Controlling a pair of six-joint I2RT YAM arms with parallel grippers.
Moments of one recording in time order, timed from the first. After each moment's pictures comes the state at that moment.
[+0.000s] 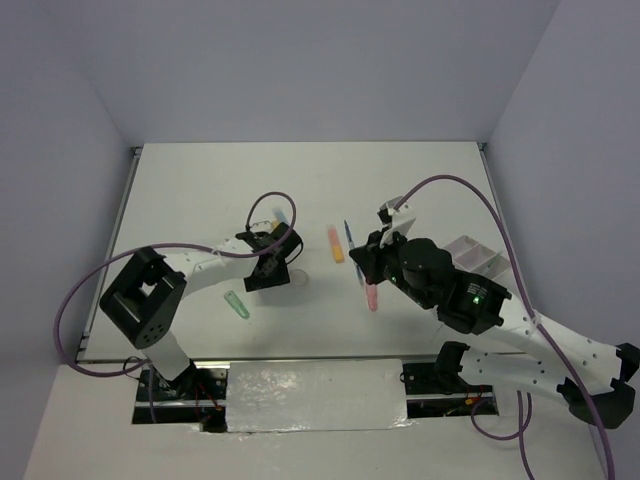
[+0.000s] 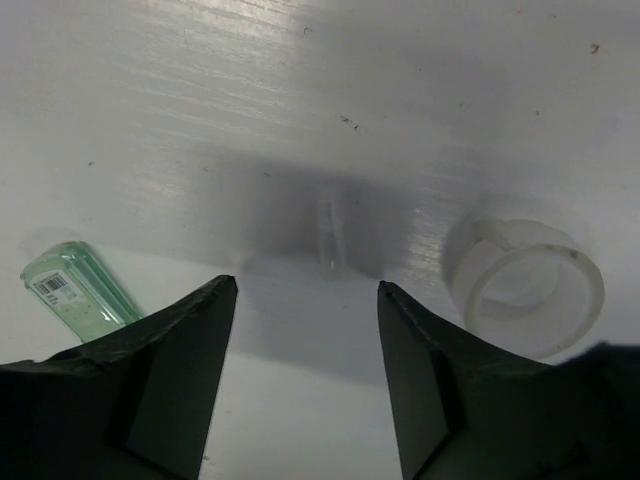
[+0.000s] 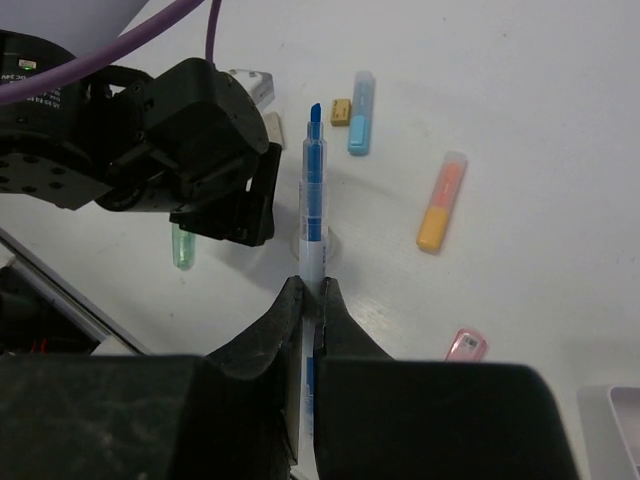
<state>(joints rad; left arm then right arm) -0.70 1.65 0.99 -0.67 -0.36 -0.95 1.03 0.82 0.92 -0.42 0.40 0.36</state>
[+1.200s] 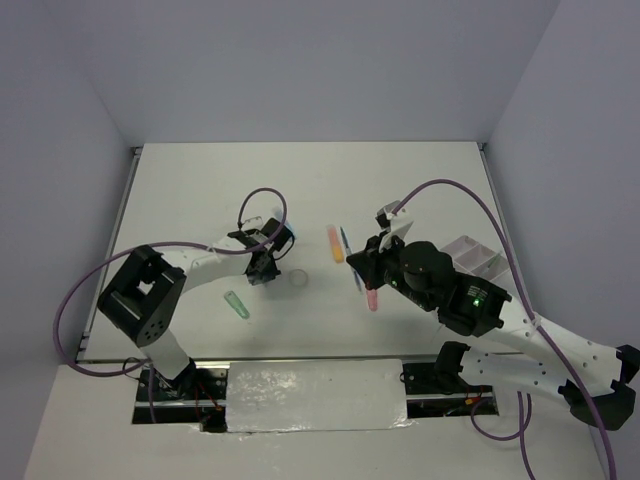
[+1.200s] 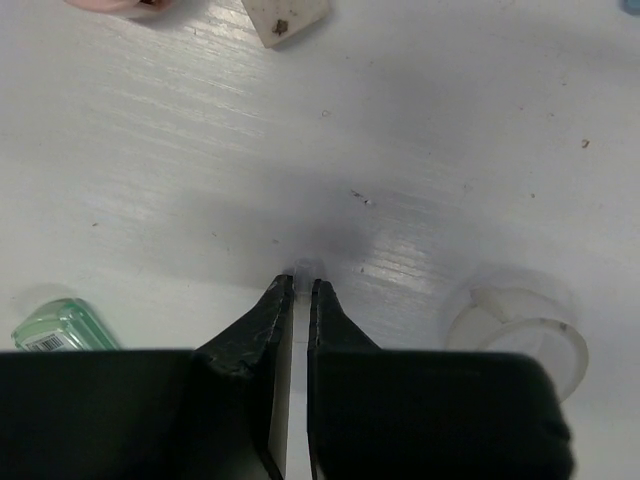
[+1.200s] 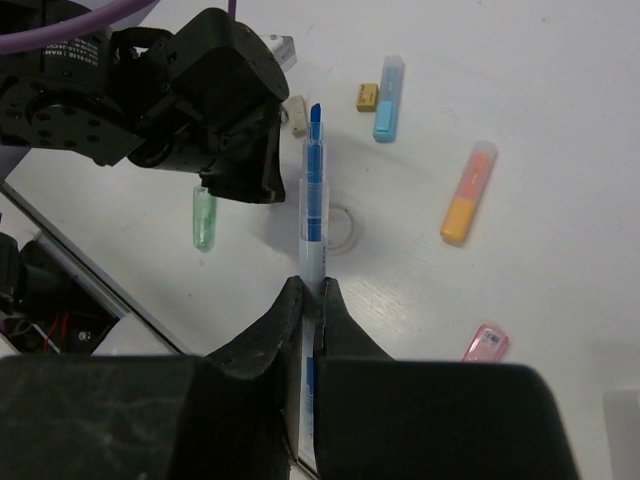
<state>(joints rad) -0.63 1.66 0.95 -0.54 -0.33 -0.94 1.03 0.80 0.89 -0.41 0.33 0.37</state>
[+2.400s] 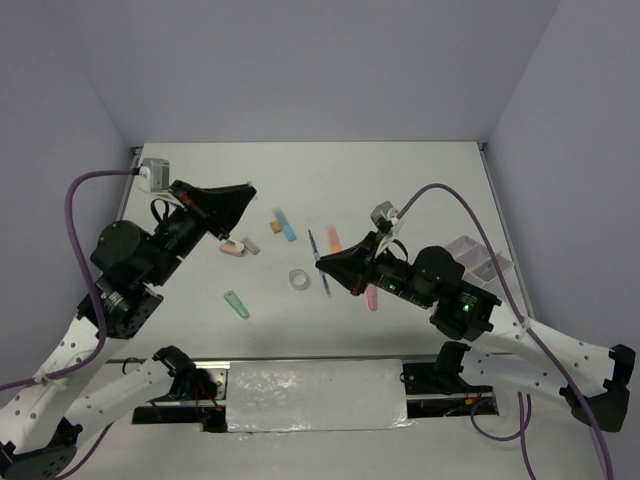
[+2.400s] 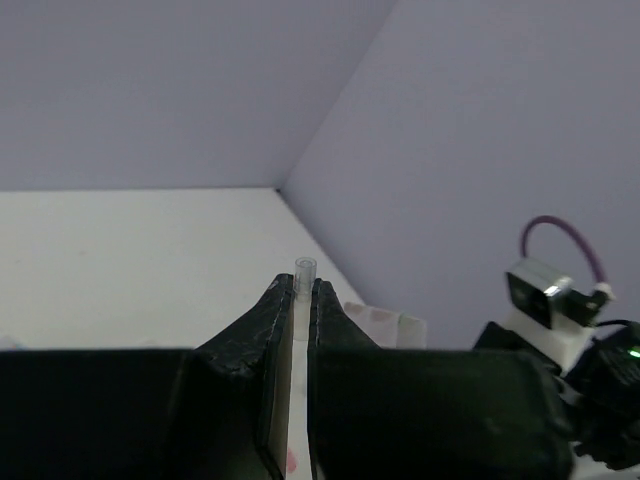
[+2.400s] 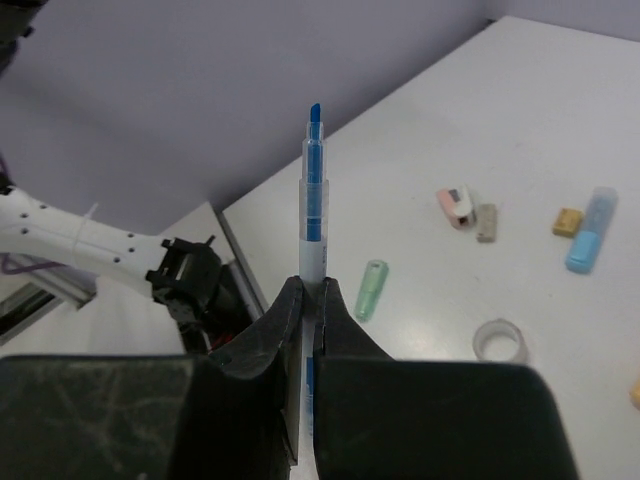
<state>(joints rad) -0.63 0.77 1.06 -0.10 -0.05 -0.55 1.03 0.76 0.77 0.02 0.01 0.39</state>
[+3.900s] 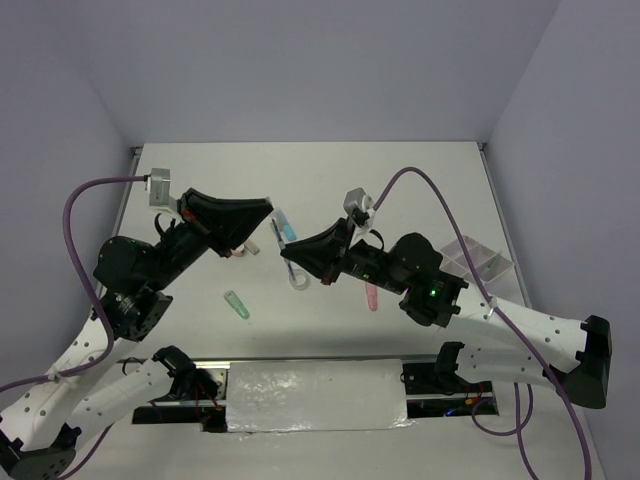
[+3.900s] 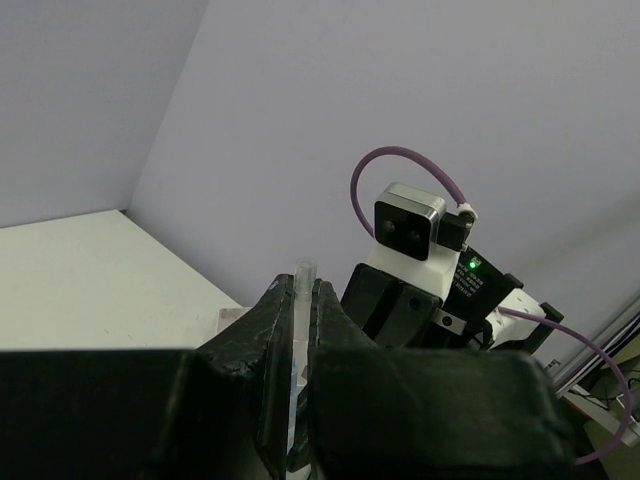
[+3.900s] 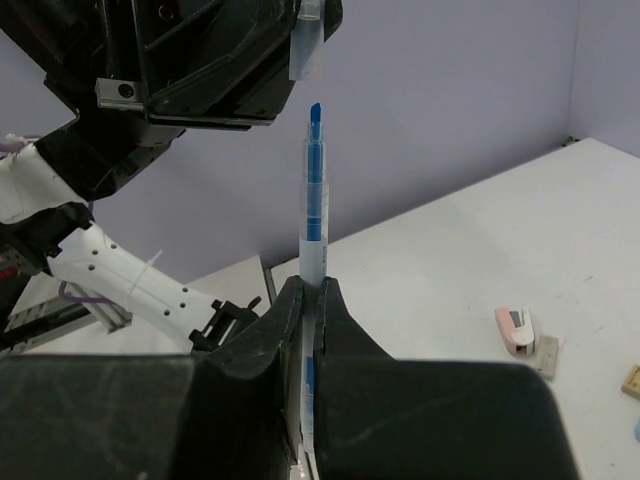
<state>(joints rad) -0.63 0.71 0.91 0.26 0.26 -0.69 1.07 1.00 0.87 0.37 -0.13 0.32</state>
